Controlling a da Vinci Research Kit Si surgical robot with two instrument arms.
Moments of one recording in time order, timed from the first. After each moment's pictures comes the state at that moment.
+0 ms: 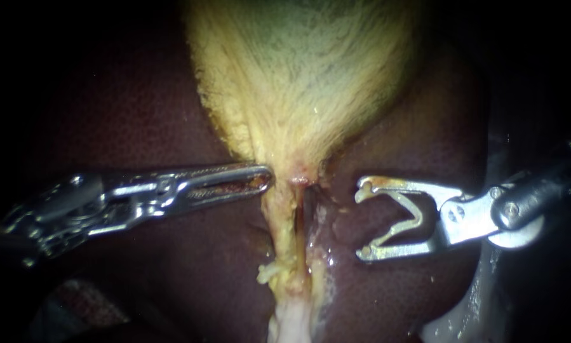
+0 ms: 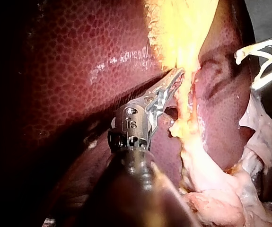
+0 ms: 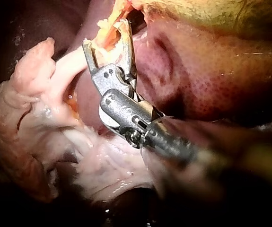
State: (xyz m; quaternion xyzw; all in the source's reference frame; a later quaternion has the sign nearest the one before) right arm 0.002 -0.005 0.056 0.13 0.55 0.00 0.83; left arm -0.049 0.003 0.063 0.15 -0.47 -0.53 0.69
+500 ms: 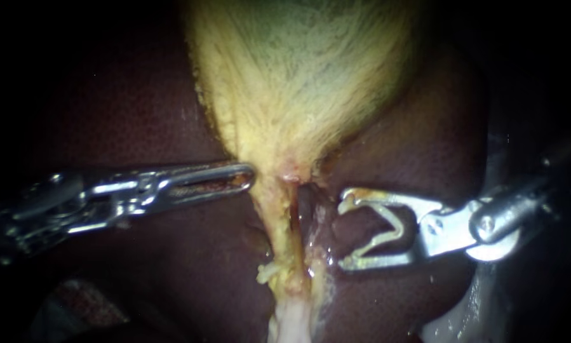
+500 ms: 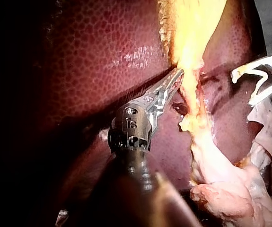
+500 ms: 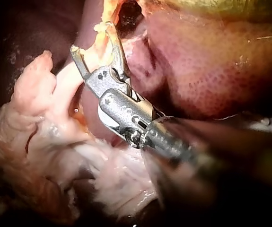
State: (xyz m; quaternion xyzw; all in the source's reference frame) right arm 0.008 -0.010 0.060 0.19 0.54 0.07 0.82; left arm -0.043 0.004 0.061 0.14 -0.47 -0.54 0.69
